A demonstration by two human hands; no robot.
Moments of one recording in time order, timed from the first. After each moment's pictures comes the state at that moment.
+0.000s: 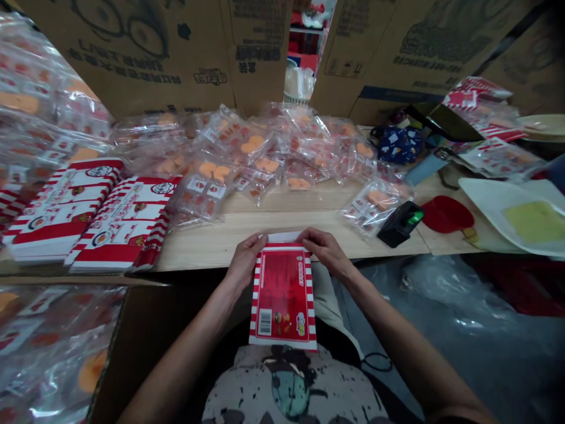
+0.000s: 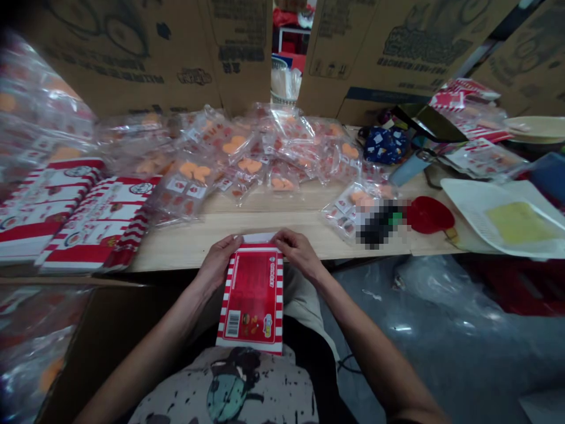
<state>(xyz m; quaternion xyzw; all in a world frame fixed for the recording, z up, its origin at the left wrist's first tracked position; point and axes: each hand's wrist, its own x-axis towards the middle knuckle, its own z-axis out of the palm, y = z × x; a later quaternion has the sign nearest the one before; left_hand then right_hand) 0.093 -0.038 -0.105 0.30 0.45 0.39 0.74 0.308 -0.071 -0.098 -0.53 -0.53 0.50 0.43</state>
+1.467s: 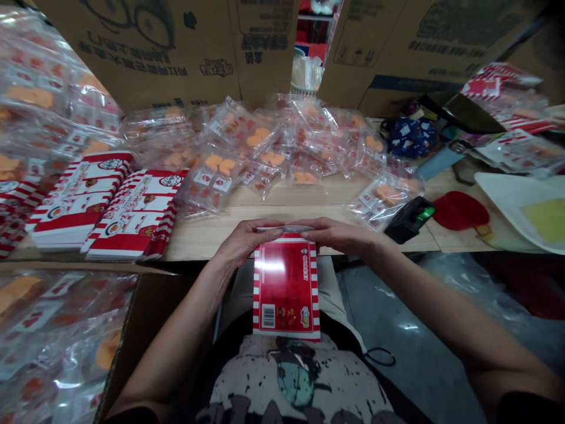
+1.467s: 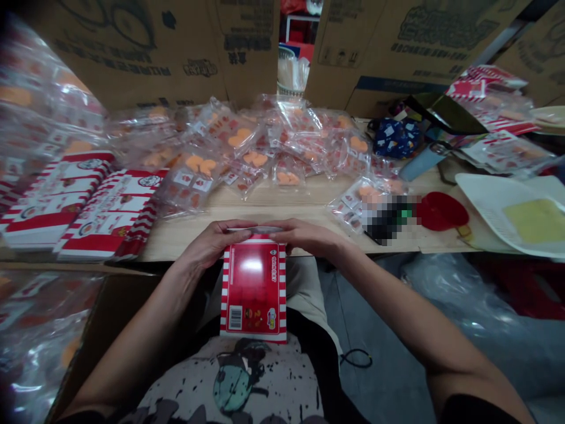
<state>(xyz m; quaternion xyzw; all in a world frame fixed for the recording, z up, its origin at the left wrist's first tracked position) 0.078 -0.019 -0.055 0.42 0.42 0.27 0.76 0.321 -0.044 -0.039 -0.40 -0.65 0.59 0.24</state>
